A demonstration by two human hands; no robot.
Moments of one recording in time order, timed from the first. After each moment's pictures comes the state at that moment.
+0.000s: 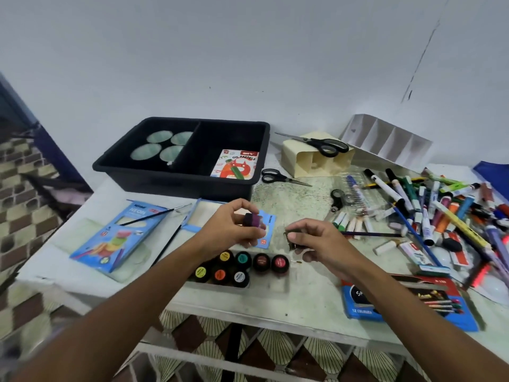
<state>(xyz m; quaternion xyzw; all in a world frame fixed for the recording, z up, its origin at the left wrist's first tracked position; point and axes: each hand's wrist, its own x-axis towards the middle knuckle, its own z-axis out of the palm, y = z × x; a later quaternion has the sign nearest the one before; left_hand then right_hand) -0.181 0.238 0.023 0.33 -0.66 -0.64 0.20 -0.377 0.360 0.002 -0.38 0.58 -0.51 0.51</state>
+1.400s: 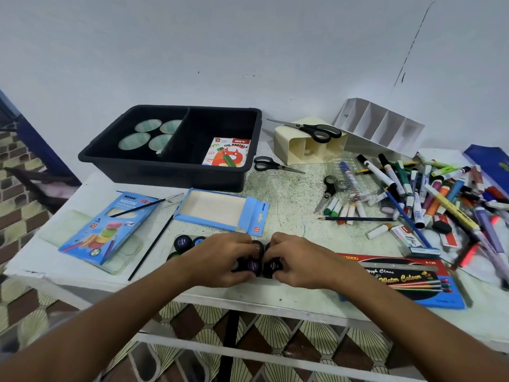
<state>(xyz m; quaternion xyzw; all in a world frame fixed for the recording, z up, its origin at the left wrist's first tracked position) -0.153 0.265 -0.004 0.09 -0.98 -0.14 0.07 -0.346 0.375 0.002 -0.74 0.62 -0.09 0.24</state>
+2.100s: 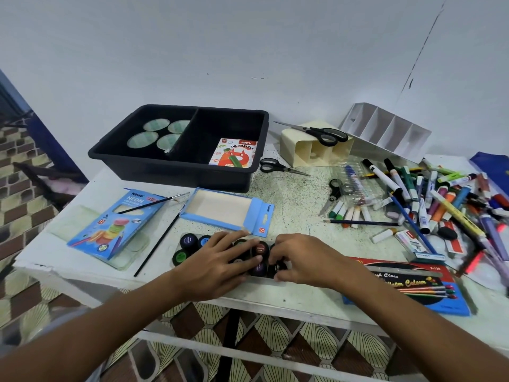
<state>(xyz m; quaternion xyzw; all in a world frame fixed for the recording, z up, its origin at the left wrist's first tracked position) -0.122 0.263 -0.038 0.04 -0.99 0.06 0.11 -0.343 0.372 0.010 -0.76 0.62 -0.07 0.18</state>
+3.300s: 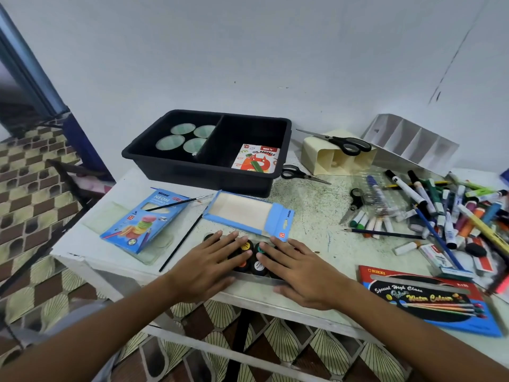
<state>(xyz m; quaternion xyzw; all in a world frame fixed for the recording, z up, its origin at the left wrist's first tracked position) -0.067 0.240 -0.060 0.11 -0.99 0.04 0.10 -0.328 0.366 -0.043 -0.86 0.52 0.01 -0.03</state>
